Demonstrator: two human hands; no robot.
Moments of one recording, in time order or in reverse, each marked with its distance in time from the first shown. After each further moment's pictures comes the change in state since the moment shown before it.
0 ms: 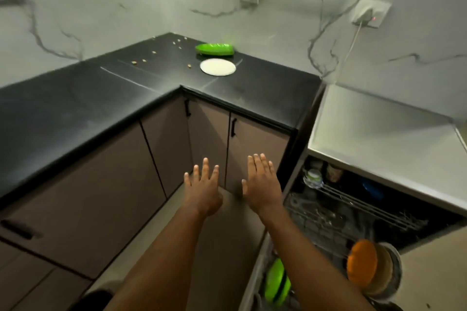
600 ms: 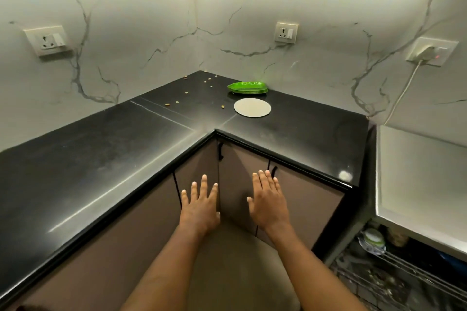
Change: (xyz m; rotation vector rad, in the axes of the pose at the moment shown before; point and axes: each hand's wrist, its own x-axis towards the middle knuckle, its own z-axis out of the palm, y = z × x) left_hand 0.131 -0.141 -0.089 0.085 0.010 -0.091; right_hand 0.183 -0.094 0.043 0.059 0.076 -0.069
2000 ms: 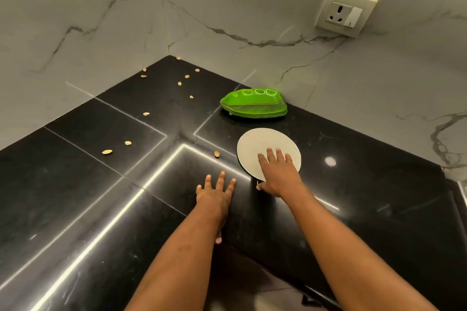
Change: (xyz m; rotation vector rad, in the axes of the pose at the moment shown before) left_hand 0.545 -0.019 -0.079 0.285 -0.555 0.216; right_hand 0.535 0.114 0.146 -0.382 -0.569 0.050
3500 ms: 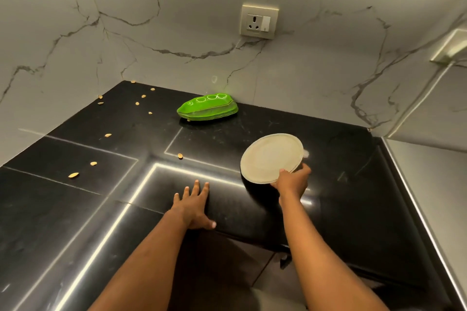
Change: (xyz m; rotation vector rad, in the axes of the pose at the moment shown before) left_hand -0.041 0.021 0.032 -0.105 0.216 0.172; right_hand -0.126 0.038 0.031 1.672 0.763 1.099
